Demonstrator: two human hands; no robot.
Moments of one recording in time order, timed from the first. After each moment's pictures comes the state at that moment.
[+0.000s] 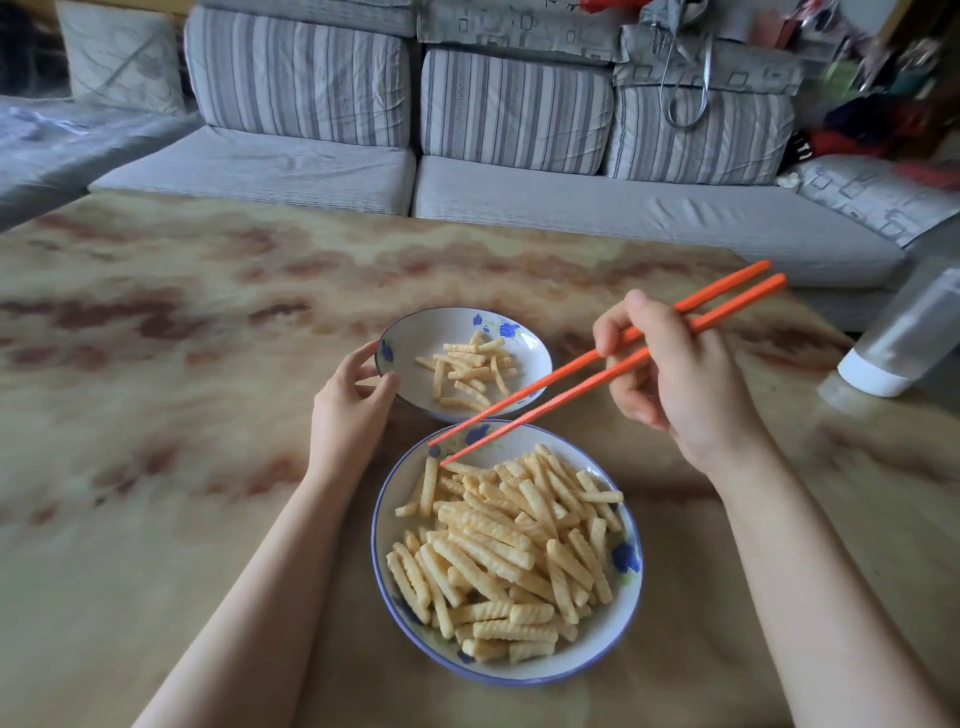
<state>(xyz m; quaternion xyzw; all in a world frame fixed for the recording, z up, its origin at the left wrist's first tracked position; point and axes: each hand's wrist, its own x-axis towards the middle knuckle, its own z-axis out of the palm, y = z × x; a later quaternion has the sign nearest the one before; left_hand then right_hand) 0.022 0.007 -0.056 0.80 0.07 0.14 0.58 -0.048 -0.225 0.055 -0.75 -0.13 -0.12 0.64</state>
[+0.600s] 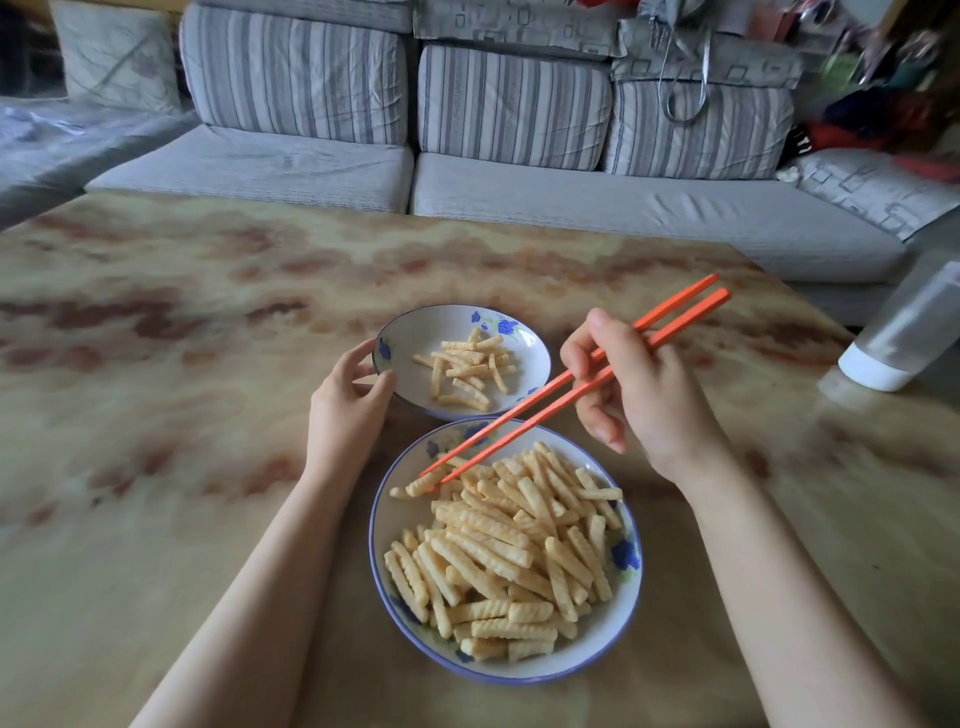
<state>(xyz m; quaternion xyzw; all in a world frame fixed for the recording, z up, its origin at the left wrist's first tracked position) 0.022 0.006 -0.056 0.80 0.07 0.15 0.58 -0.046 -0.215 0.039 -0.75 -0.15 -0.07 0.64</state>
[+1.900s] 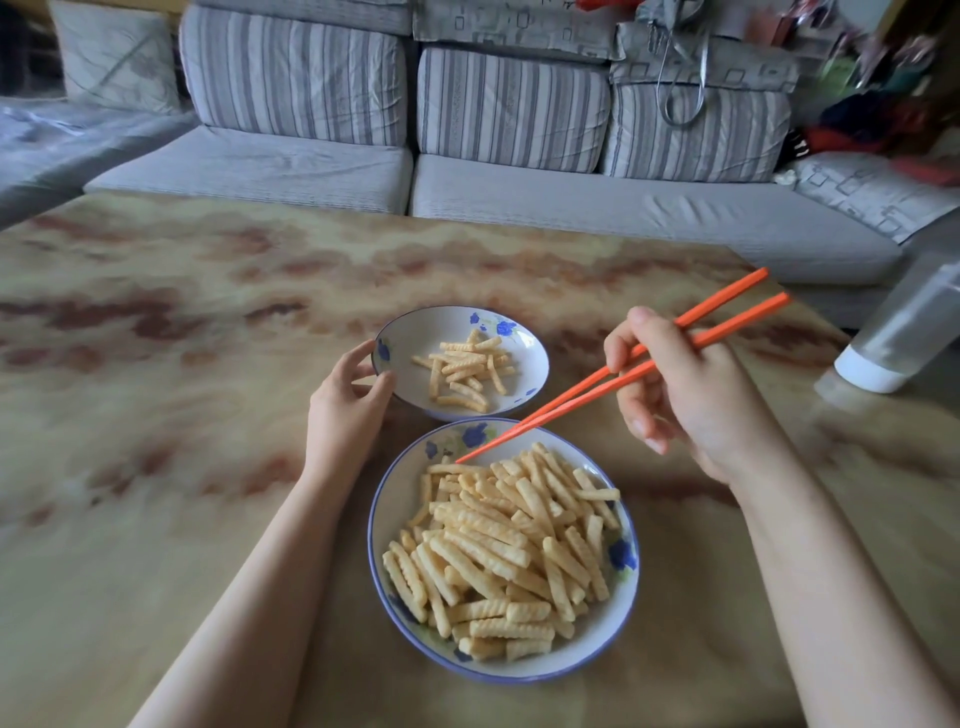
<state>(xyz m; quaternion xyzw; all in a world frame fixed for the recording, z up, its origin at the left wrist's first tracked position) 0.021 0.006 -0.055 0.80 0.07 0.15 0.57 -0.058 -0.235 0.055 -0.77 -0.06 -0.08 0.63</state>
